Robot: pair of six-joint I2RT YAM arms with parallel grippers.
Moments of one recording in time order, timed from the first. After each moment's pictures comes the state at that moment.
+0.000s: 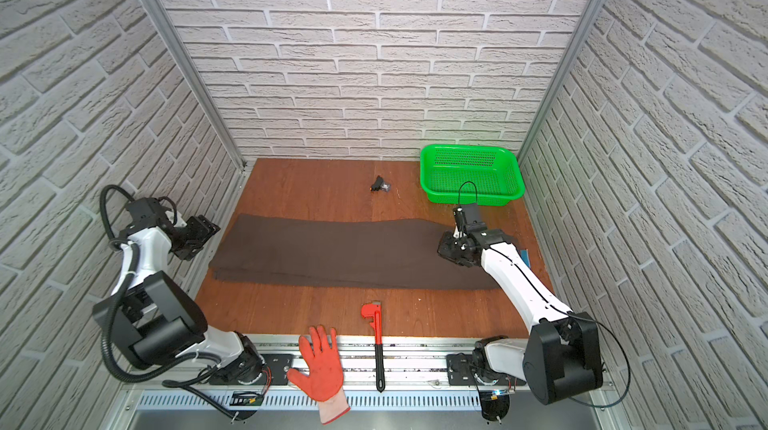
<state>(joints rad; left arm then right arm) 0.65 1.49 1.15 -0.74 0.34 -0.30 0.19 1.29 0.91 -0.78 -0.12 0.64</state>
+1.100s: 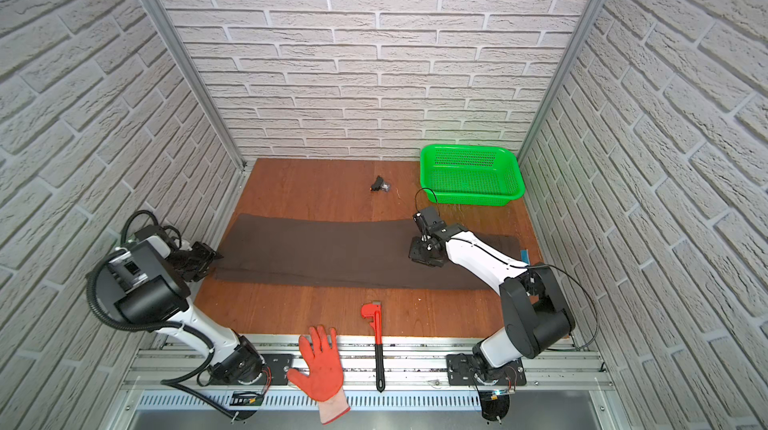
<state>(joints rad) 0.76 1.78 1.07 -0.65 0.37 -0.23 0.41 1.52 0.97 -0.66 -0.04 0.73</state>
